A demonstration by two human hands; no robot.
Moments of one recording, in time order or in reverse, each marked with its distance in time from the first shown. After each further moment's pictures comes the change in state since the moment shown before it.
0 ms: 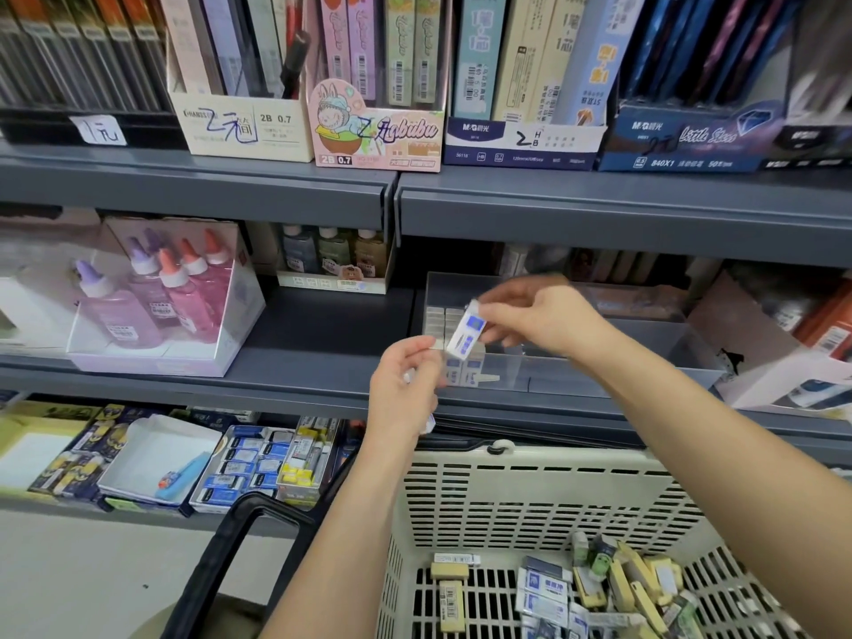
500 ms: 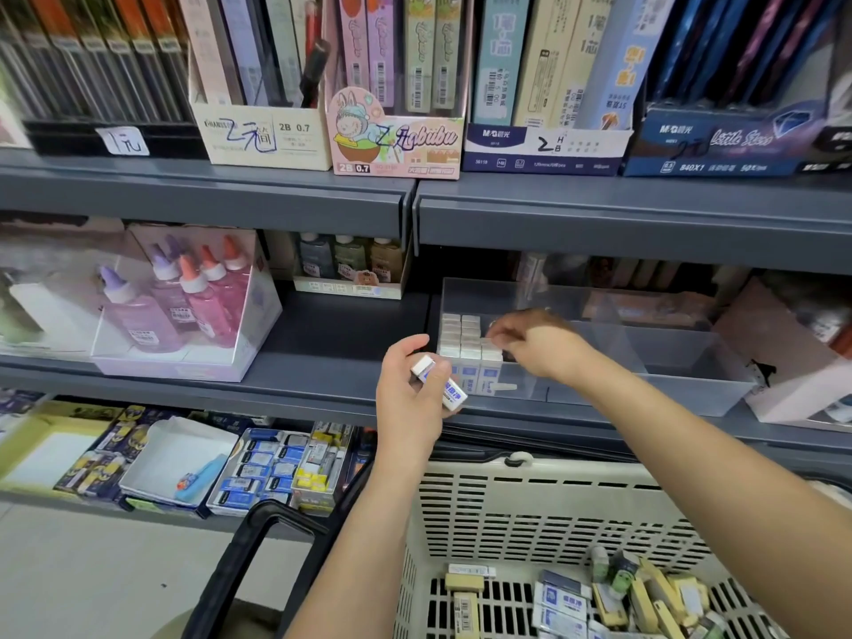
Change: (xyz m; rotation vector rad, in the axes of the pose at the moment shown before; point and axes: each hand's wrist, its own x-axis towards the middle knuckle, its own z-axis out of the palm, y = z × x) left_hand 0.003 -0.003 -0.004 0.051 0.069 0.093; right_hand 0.031 0.035 0.011 -0.715 -0.048 0.007
